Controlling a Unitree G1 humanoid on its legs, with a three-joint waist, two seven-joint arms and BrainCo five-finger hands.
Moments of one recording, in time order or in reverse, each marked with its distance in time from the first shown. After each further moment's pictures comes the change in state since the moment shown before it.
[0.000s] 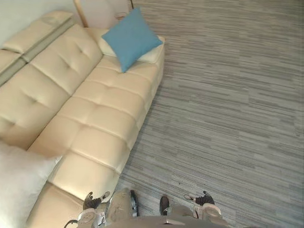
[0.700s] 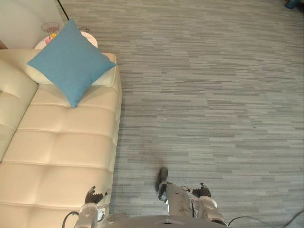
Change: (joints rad) left arm -0.065 0.054 -0.109 0.030 0.021 0.008 0.001; right arm -0.023 0.031 -0.019 -0.033 0.000 -0.014 -0.005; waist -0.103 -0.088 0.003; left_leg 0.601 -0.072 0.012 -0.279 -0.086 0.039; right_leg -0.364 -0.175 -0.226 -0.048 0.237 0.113
